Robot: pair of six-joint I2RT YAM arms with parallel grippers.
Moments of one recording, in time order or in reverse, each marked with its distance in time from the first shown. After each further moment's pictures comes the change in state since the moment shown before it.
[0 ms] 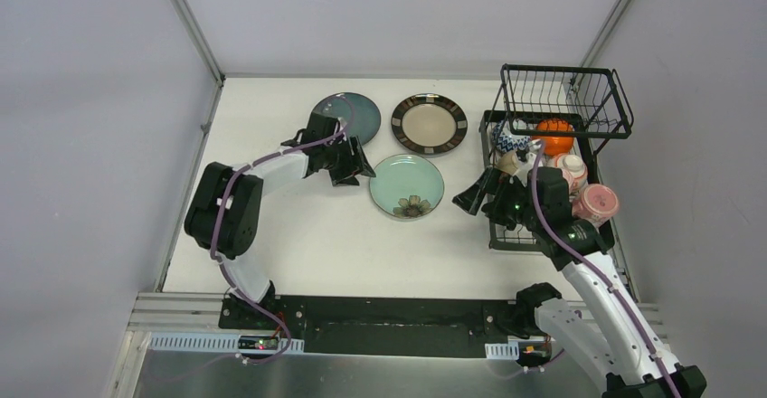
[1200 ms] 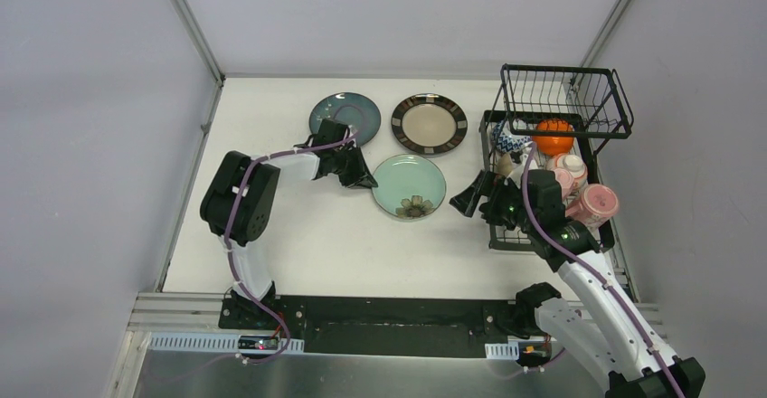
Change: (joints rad) left arm -0.032 0.154 0.008 0.112 0.072 -0.043; right arm 0.035 0.010 -0.064 0.090 0.030 -0.024
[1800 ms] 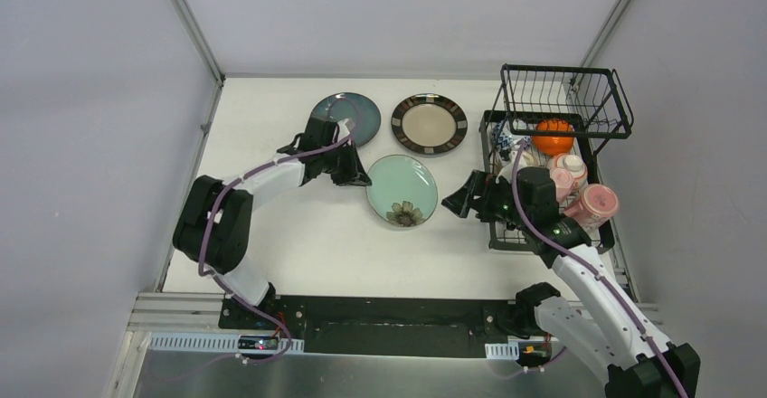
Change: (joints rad) left arm 0.000 -0.208 -0.056 -0.066 0.021 0.117; right arm 0.003 0.043 -0.037 0.122 -0.101 -0.040
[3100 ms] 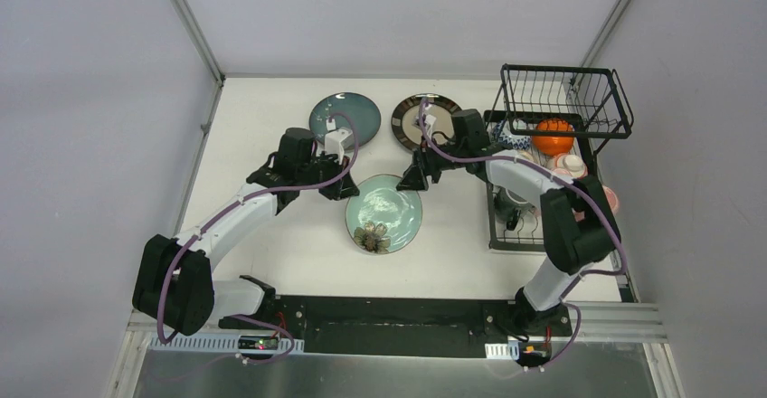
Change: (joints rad) left arm 0.000 -0.397 -0.198 -0.037 0.084 0.503; right arm 0.057 0.877 0.452 0.251 -0.632 -0.569
